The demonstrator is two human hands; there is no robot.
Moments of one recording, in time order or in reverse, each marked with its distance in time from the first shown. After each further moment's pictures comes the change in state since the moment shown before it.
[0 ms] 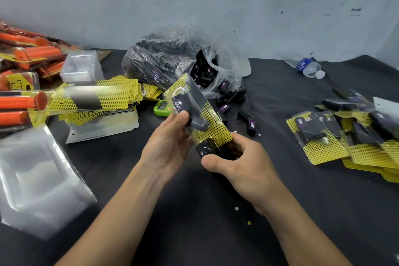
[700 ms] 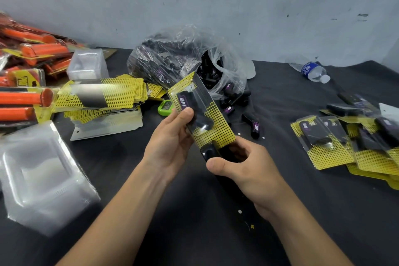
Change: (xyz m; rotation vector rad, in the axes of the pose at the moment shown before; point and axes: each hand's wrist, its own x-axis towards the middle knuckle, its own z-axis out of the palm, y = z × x) left_hand -0.001 0.008 0.005 0.052 0.091 0.038; right_hand 0.000 0.000 -0.002 0.186 -0.102 0.013
